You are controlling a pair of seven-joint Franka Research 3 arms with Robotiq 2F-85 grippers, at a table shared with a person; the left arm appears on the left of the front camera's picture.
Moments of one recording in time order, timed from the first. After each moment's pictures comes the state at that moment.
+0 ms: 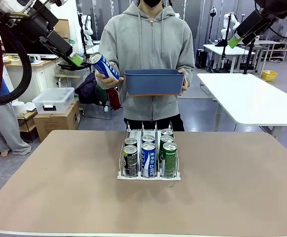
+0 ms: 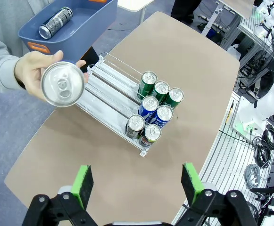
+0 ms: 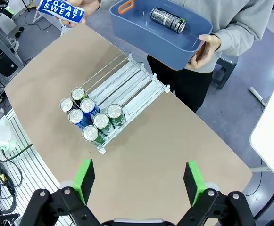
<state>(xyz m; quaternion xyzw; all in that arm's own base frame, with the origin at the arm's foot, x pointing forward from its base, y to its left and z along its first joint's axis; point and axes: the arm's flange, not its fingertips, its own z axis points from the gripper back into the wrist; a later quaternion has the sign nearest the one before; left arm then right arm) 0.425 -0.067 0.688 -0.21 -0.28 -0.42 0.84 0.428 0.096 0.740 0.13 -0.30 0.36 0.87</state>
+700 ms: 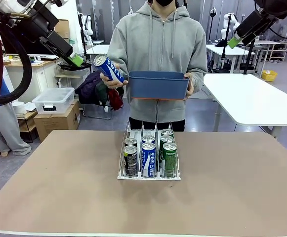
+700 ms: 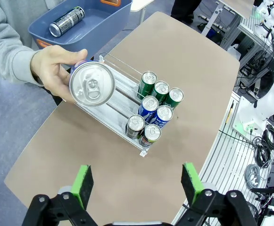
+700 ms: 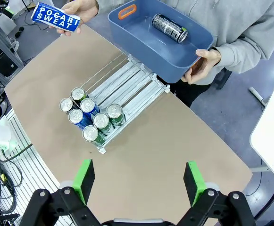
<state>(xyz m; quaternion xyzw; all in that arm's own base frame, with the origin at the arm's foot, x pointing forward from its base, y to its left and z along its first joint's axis) 0.425 -0.067 0.688 -0.21 -0.28 -0.42 0.84 0.428 0.096 0.740 0.13 -0.30 0.36 0.87</state>
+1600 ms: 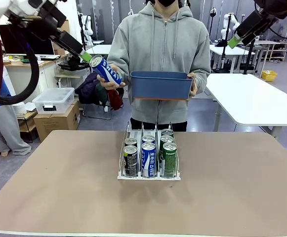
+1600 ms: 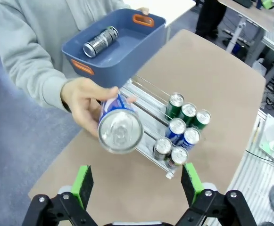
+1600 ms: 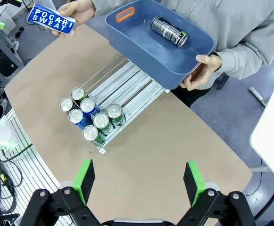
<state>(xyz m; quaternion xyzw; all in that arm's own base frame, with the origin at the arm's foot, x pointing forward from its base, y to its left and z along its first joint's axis) 0.437 -0.090 0.688 -0.16 -0.36 -0.40 0.83 0.428 0.096 0.740 0.13 -0.30 0.36 0.87</state>
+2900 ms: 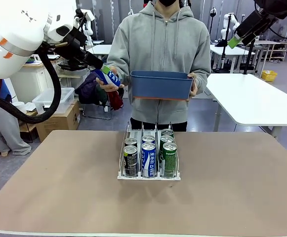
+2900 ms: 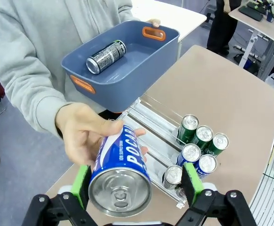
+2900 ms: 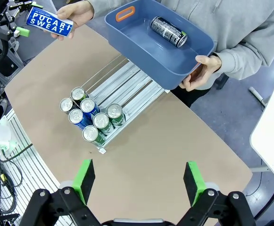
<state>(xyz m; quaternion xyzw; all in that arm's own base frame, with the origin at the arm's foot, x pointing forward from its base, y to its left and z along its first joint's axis) 0.463 -0.126 0.635 -0.15 -0.41 -0.39 0.81 0.428 0.096 0.740 0.13 -0.30 0.36 0.87</state>
